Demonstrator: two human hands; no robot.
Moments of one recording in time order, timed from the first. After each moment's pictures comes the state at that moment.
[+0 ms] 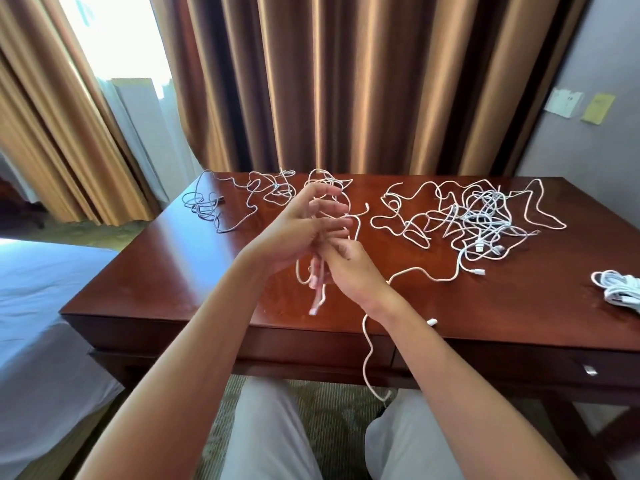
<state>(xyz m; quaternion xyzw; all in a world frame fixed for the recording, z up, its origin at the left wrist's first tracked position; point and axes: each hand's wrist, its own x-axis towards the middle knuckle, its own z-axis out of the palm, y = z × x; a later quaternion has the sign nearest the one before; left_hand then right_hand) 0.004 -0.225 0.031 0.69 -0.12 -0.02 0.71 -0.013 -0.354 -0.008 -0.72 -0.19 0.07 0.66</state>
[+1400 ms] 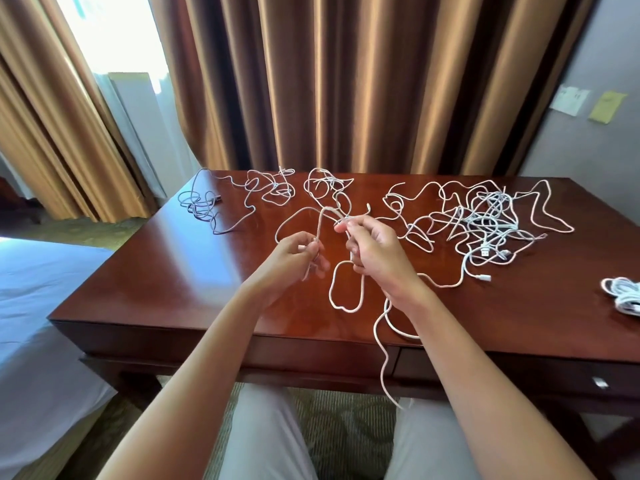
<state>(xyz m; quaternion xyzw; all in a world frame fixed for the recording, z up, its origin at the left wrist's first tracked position) 0.018 -0.211 -0.028 0.78 -0.01 -0.01 0.62 0.019 -0.378 0.000 -0.72 -0.13 0.02 0.68</state>
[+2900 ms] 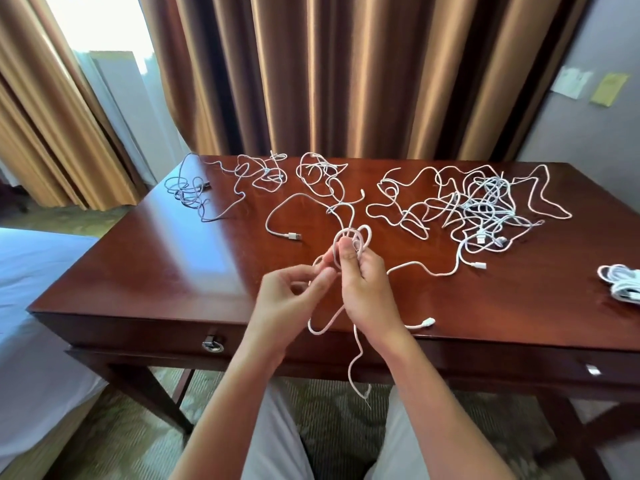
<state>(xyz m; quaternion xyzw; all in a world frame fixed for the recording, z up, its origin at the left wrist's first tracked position) -0.062 -0.255 -0.036 0.70 0.07 0.07 0.70 -0.025 -0.370 -0.036 -0.74 -0.16 -0.07 0.65</state>
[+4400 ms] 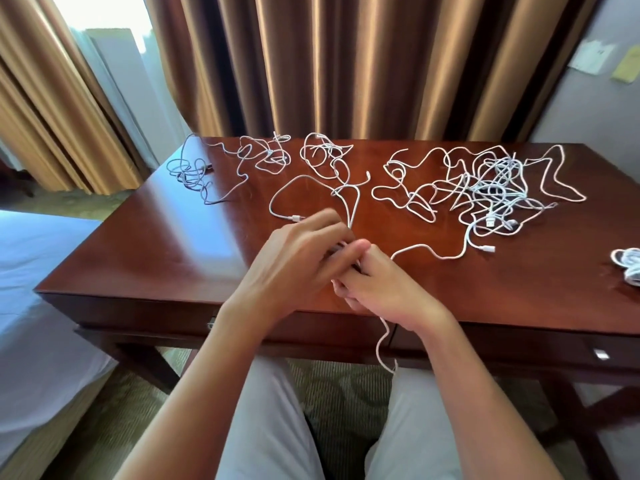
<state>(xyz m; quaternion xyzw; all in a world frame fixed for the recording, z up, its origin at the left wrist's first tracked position) -0.046 -0.243 -0.006 0.88 -0.26 0.27 0.29 -0.032 -0.398 -0.020 -0.78 -0.24 0.17 0.56</state>
